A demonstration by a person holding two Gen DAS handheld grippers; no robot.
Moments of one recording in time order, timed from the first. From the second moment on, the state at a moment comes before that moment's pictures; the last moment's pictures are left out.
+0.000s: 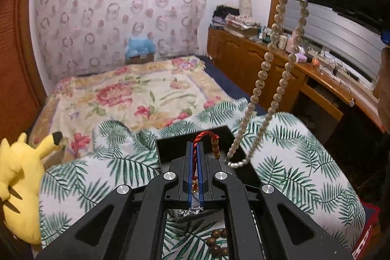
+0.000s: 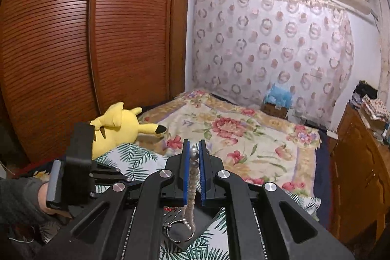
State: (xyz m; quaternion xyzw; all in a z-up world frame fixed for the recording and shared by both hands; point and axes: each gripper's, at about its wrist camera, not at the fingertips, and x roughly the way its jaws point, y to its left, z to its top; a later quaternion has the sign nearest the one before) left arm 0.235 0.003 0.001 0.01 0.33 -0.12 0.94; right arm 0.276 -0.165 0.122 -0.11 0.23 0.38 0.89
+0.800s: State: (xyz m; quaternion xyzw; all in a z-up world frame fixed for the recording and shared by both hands) left arm 0.195 0.028 -0.041 -0.05 0.36 -0.02 0.93; right arm 0.303 -0.153 -0.005 -0.08 0.34 0.36 0.87
